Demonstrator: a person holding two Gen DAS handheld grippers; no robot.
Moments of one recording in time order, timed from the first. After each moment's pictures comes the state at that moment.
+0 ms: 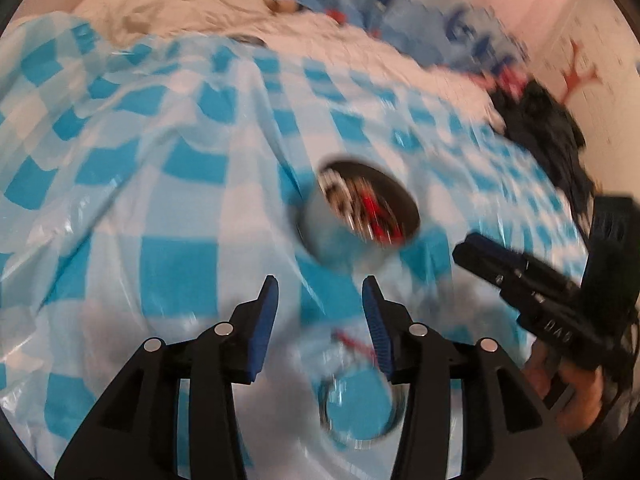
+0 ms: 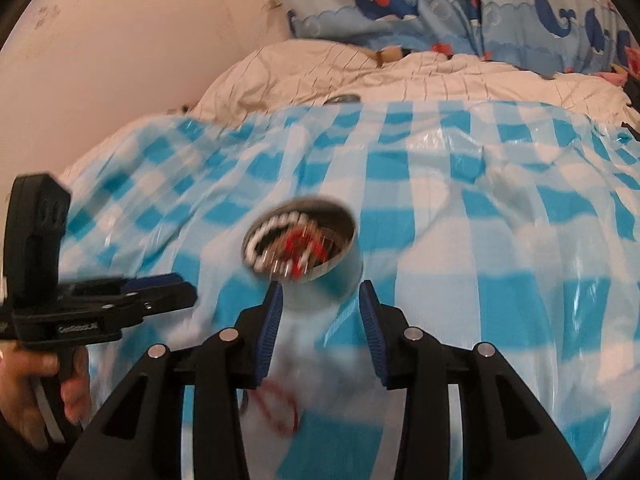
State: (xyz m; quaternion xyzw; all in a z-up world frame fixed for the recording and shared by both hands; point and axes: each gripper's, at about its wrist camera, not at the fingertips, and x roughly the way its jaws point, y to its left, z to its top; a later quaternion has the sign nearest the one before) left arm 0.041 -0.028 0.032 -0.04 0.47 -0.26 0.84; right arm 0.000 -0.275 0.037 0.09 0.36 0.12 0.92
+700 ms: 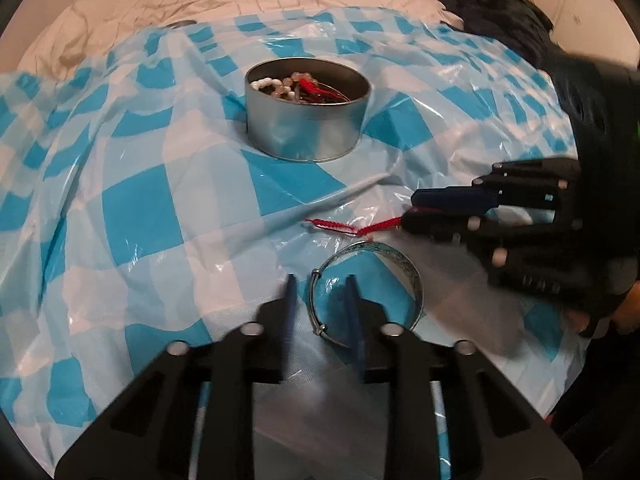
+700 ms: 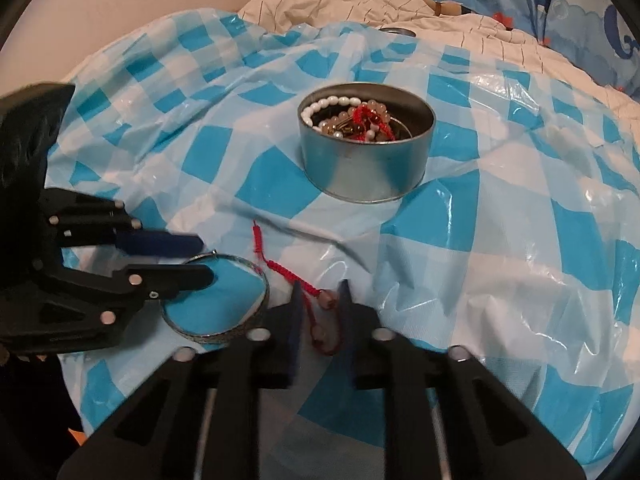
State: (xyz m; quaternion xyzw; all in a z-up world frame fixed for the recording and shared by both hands) left arm -0.012 -0.048 0.001 0.12 0.48 -0.30 0.81; right arm -0.014 -0.233 -0.007 0.00 0.45 0.17 0.88
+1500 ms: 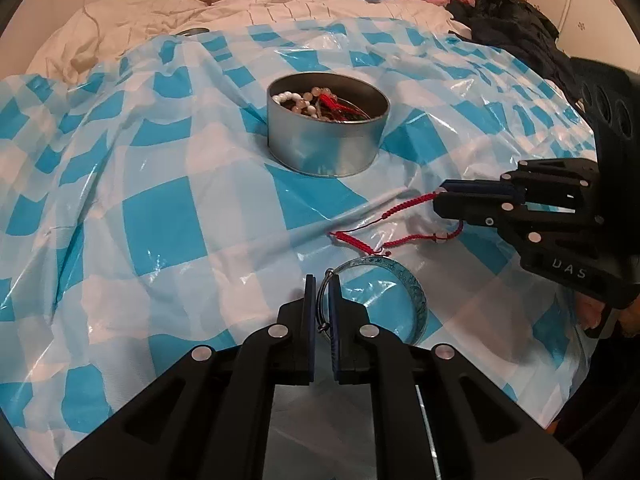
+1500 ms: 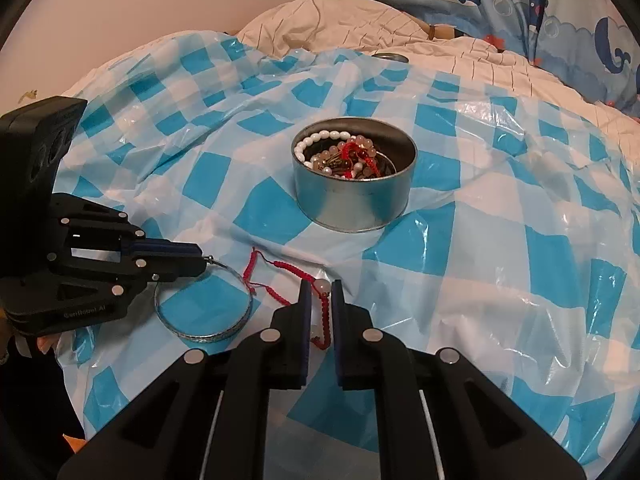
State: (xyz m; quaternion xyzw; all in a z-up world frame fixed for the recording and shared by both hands) left arm -0.004 -0.039 0.007 0.12 0.47 -0.29 0.82; right arm -0.017 -0.237 0.010 -0.01 0.41 0.16 0.90
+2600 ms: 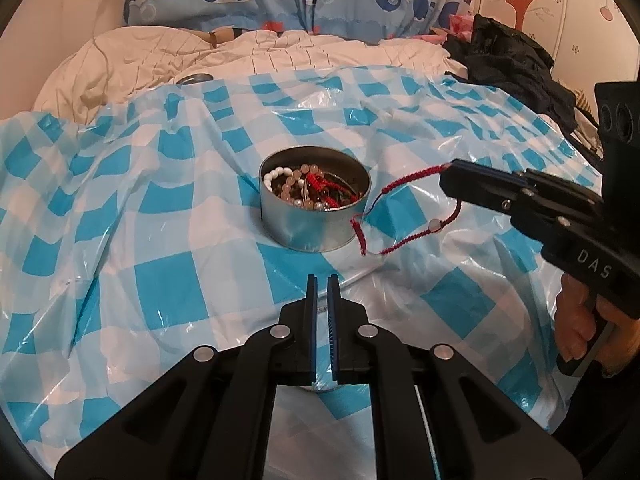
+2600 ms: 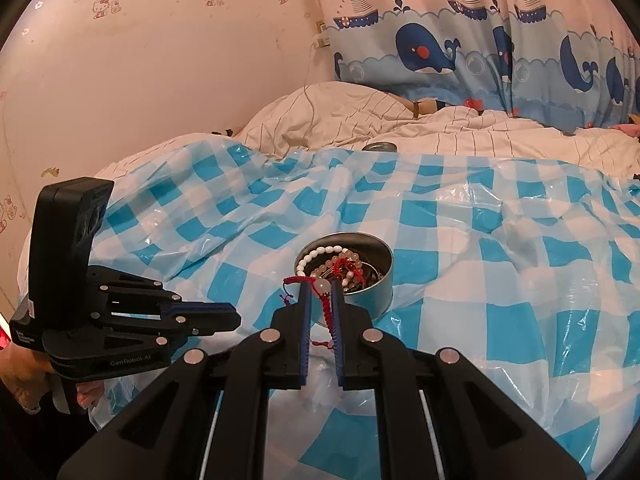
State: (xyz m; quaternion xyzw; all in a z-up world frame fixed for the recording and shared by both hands) left arm -0.002 -0.057 0.051 0.09 0.41 -0.29 0.86; right arm -0.034 -0.267 0.061 0.06 0.26 0.17 0.95
